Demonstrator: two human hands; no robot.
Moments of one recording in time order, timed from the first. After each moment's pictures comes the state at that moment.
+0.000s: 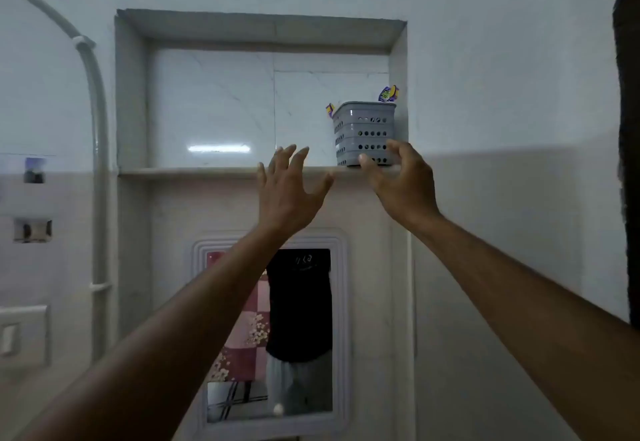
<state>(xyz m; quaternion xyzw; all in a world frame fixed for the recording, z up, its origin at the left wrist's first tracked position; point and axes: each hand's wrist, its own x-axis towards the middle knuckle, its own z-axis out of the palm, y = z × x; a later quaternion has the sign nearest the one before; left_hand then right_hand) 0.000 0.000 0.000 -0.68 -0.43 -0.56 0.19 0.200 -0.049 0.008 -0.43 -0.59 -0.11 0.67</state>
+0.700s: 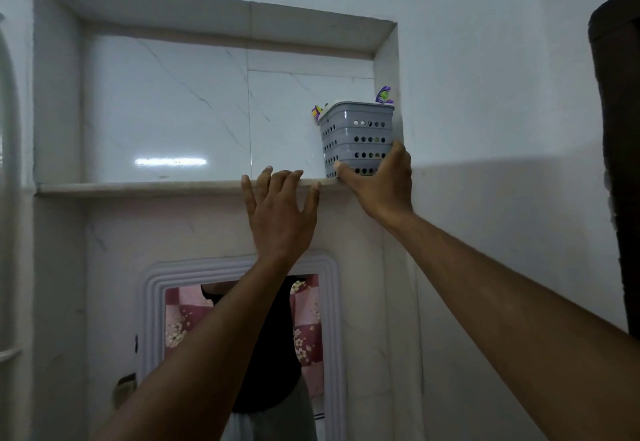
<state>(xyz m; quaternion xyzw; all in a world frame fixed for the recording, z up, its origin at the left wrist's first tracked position) 0.016 0.086 -0.006 -0.63 -0.39 -0.63 0.24 0.178 0.030 0.039 -0.49 -0.51 -0.13 0.70</state>
